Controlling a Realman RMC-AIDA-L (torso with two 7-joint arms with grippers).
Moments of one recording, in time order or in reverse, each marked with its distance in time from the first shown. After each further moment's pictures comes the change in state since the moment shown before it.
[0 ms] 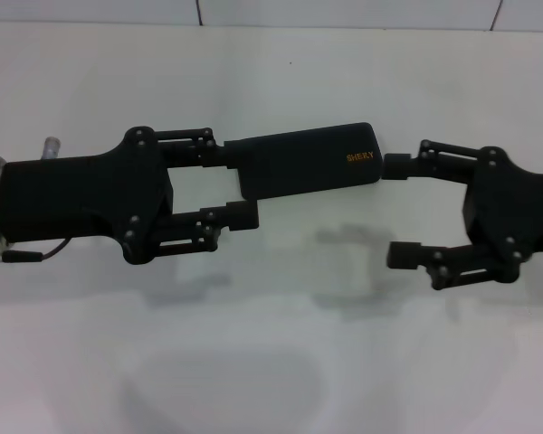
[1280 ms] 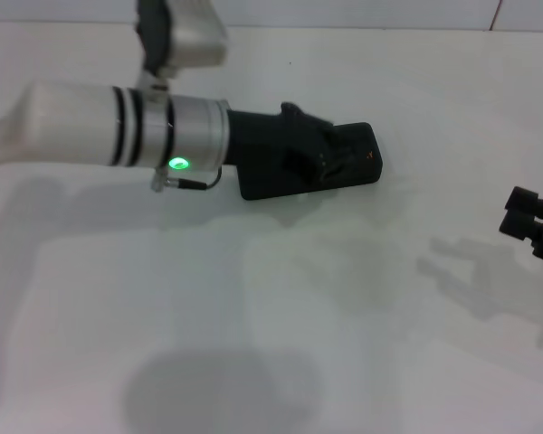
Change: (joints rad) left arm -0.331 -0.085 0.299 -0.159 0.177 -0.761 -0.204; right arm -0.215 -0.015 0.220 0.145 -0.014 0.058 0.091
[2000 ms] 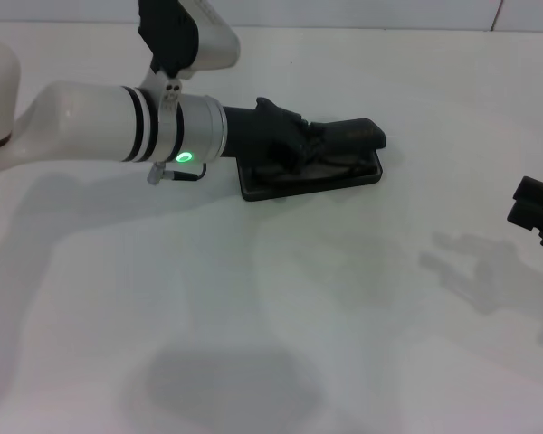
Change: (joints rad) left arm -0.080 0.002 0.016 -0.152 0.017 -0.237 0.031; right arm -0.009 0.002 0.000 -0.010 0.029 -0.002 0.000
